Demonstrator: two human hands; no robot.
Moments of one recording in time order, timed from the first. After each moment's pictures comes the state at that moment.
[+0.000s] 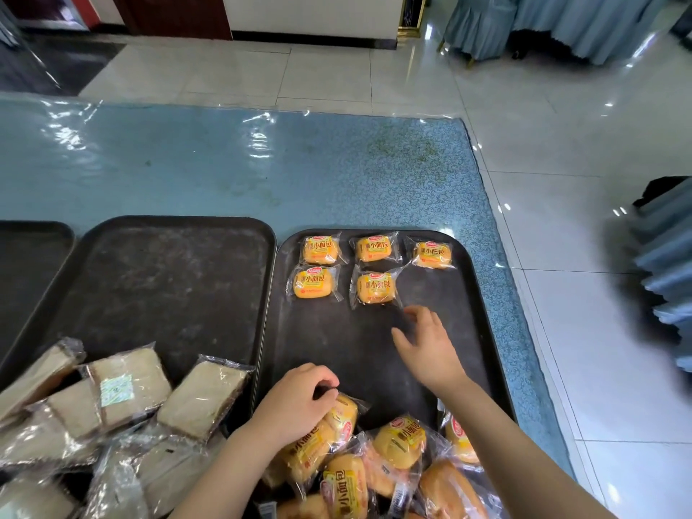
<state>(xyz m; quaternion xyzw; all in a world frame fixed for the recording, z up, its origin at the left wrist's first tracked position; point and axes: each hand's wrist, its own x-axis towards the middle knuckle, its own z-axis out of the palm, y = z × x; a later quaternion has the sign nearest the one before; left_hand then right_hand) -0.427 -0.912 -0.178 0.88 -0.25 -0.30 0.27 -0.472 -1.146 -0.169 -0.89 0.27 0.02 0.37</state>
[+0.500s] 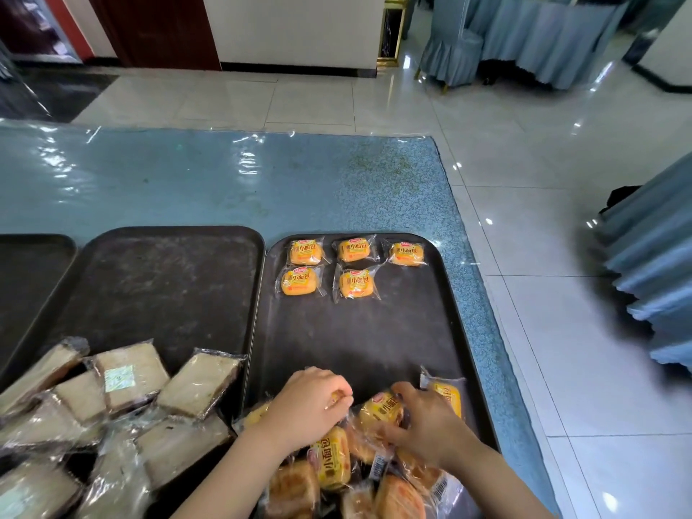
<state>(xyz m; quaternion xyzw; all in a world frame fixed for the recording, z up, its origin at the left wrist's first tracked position) -0.475 -0.929 -0.144 0.87 -0.38 -0.24 0.21 -0.596 -1.119 -0.143 -0.94 0.16 0.18 0.25</state>
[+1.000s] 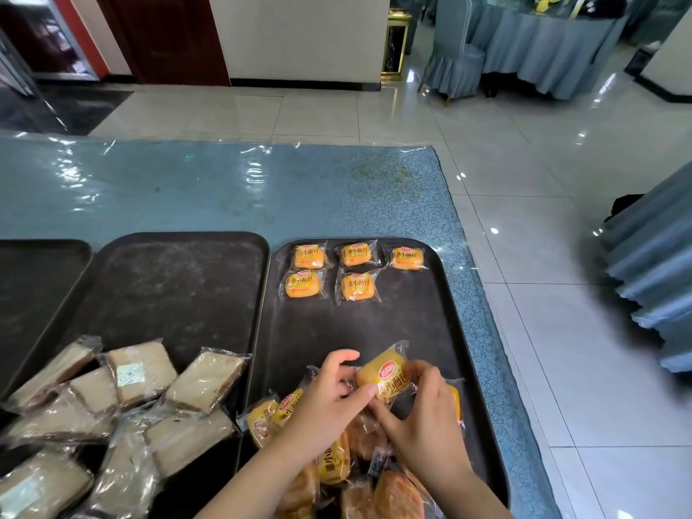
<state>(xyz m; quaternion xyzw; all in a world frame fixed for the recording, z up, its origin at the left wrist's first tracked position) -0.516 -0.944 -0.108 0.76 -0.15 -0.33 0.53 -0.609 -1.083 -0.132 -0.91 0.21 -0.19 0.31</state>
